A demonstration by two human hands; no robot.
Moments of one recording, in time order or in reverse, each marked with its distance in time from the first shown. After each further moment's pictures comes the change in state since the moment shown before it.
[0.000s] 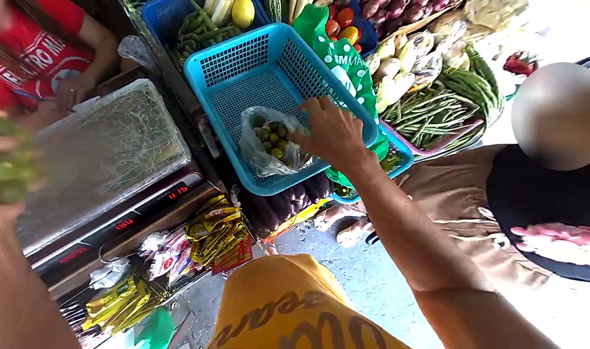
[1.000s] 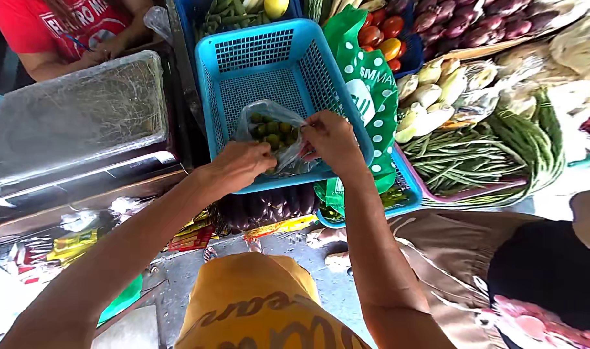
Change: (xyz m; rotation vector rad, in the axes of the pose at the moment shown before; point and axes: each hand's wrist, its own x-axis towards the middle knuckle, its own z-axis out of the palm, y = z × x) left_hand -0.039 -0.032 0.322 1.112 -0.803 0.586; right_hand 0.027 0.069 0.017 0.759 -0.159 -0.018
